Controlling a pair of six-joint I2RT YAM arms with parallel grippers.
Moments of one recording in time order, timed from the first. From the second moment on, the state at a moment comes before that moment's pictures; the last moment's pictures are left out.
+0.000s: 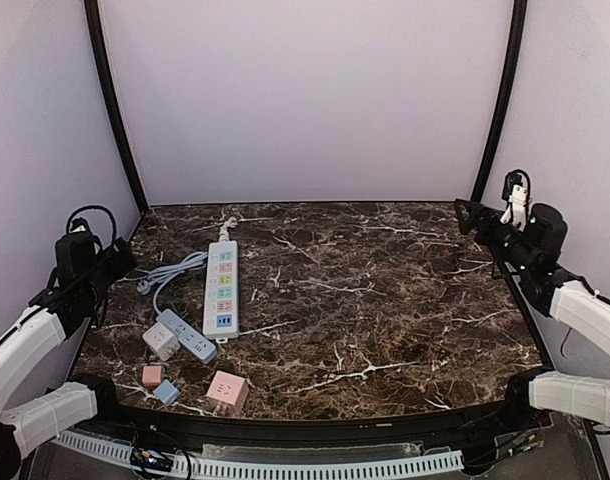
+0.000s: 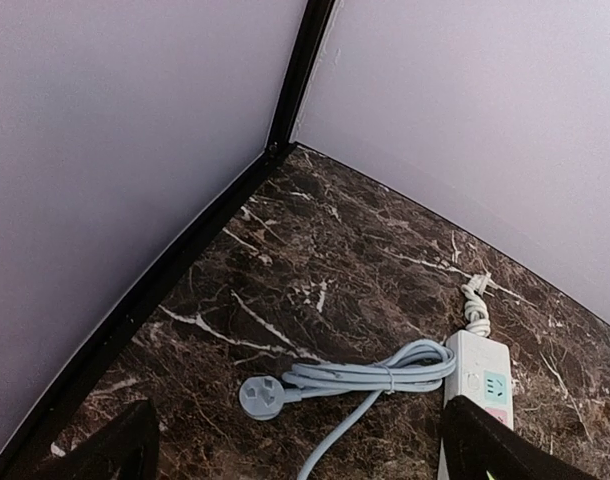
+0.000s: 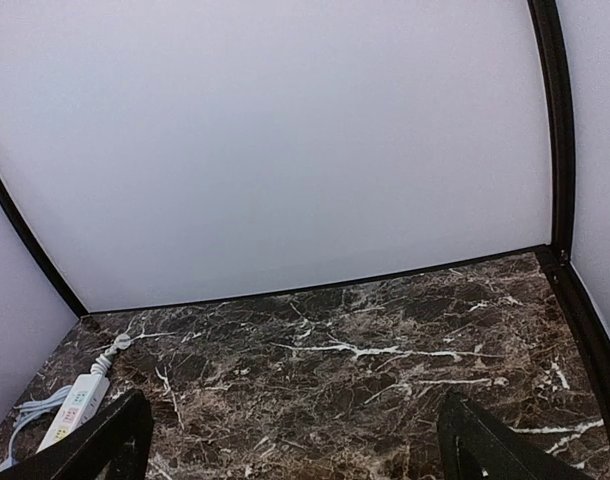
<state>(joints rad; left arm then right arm) -0.07 0.76 0.49 -0.14 -0.36 -0.47 0.12 0.93 0.54 0.34 -0.17 0.35</state>
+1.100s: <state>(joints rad) -0.36 1.12 0.74 -0.39 -0.20 -0.50 0.13 0.70 0.52 0.16 -0.18 0.49</state>
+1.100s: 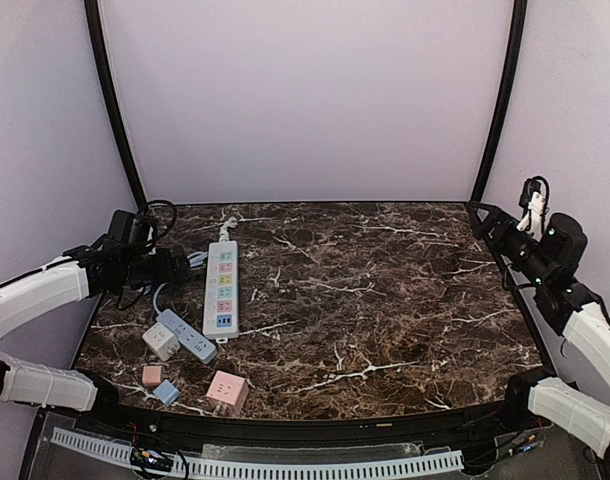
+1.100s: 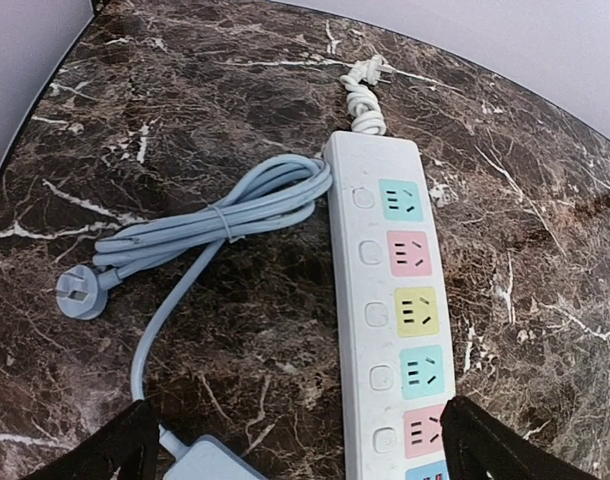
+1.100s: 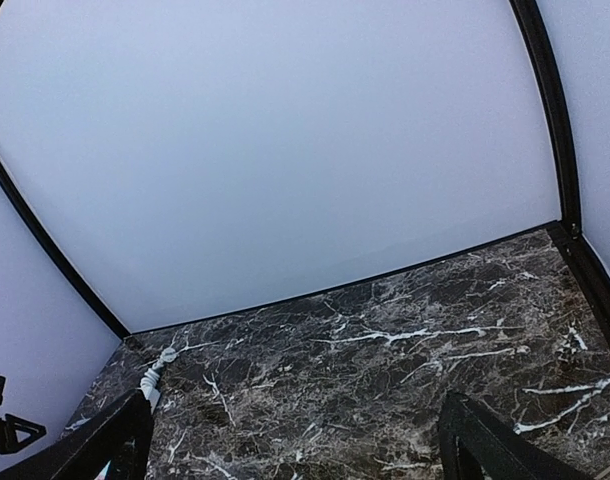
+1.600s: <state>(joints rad) -0.48 1.32 0.80 -0.46 -0.21 -0.55 0.13 0.74 0.51 0.14 -0.27 0.48</state>
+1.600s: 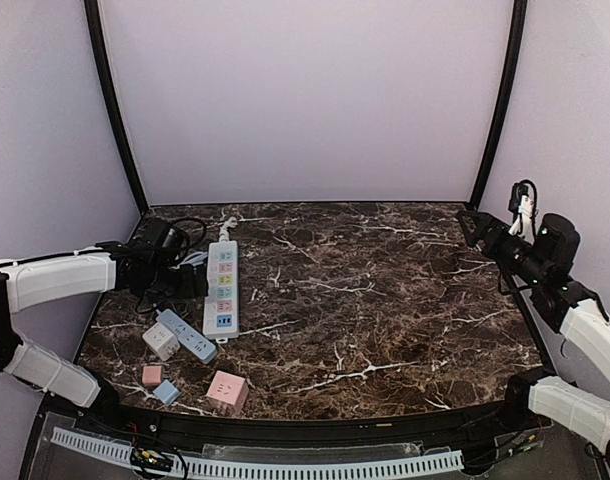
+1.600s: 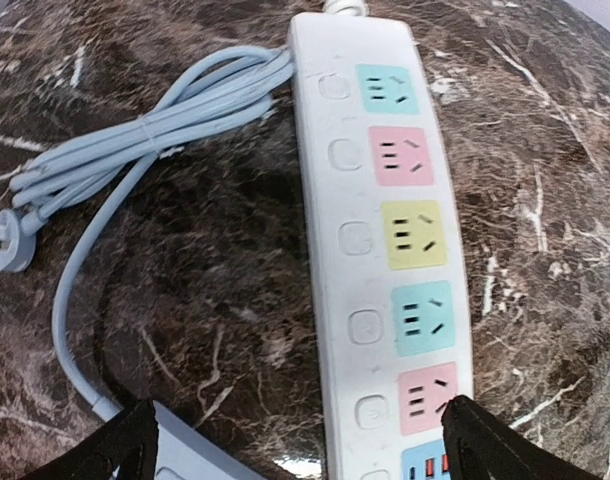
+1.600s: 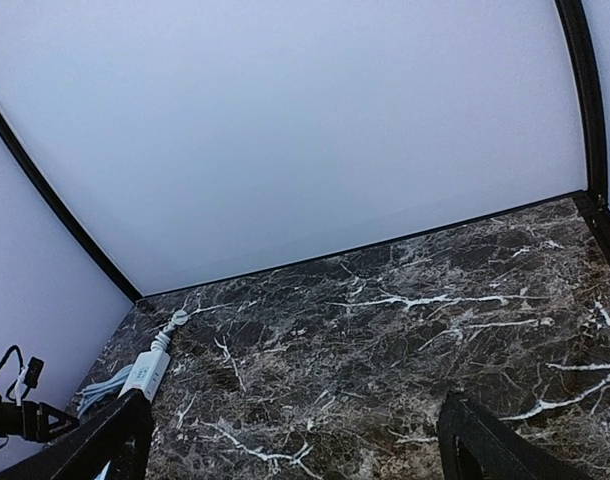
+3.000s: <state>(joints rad) -0.41 1.42 0.61 -0.39 -0.36 -0.90 0.13 0.71 0.51 0.13 -0.32 0.48</state>
